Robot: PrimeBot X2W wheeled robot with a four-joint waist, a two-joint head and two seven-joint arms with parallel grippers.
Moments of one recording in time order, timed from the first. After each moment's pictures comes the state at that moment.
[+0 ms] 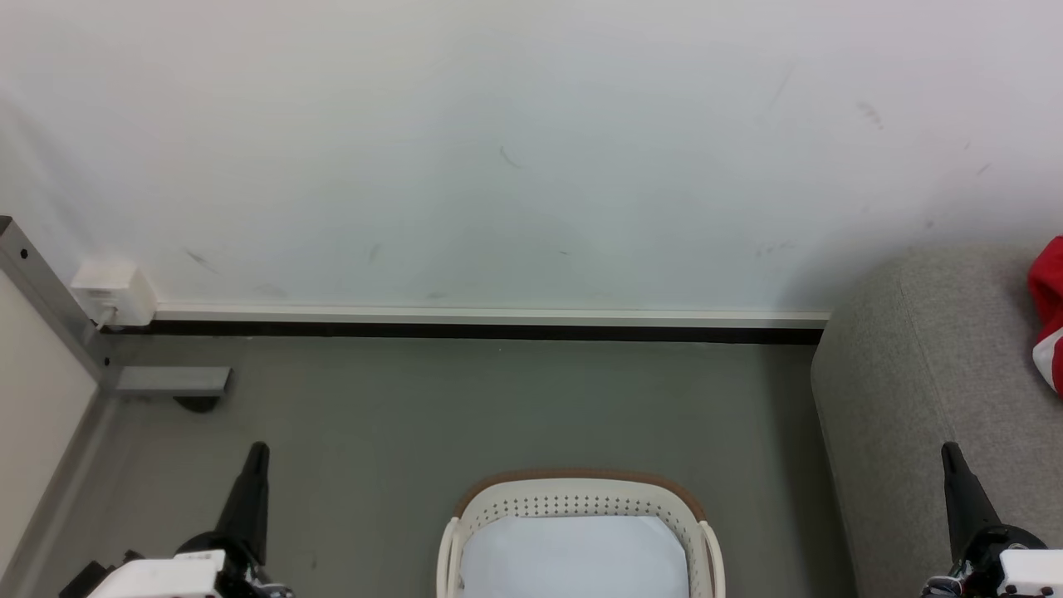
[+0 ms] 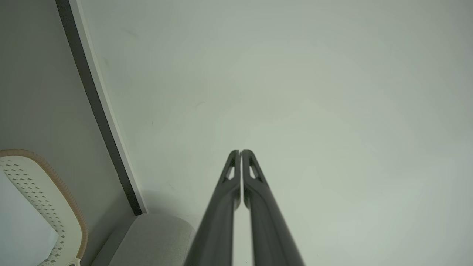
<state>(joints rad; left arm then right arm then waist) -0.11 0.05 0.11 0.25 -1.60 -0.13 0.11 -0.10 -0.05 -0.11 0.25 1.61 0.13 0.11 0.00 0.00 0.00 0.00</state>
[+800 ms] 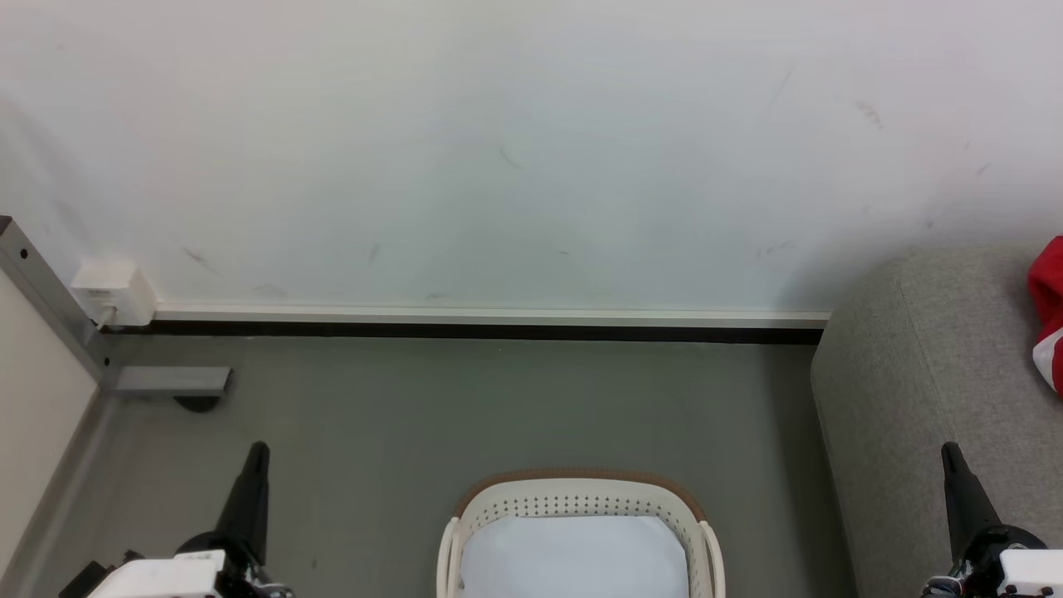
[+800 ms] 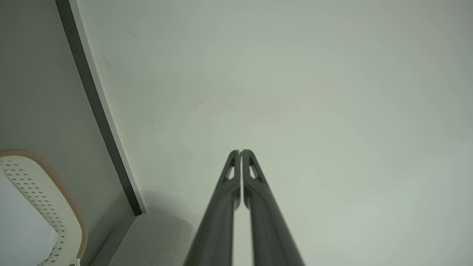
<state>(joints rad) -0.11 0.05 0.11 0.25 -1.60 -0.13 0.11 -0.10 -0.05 -0.11 0.25 1.61 0.13 0.11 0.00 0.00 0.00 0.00</state>
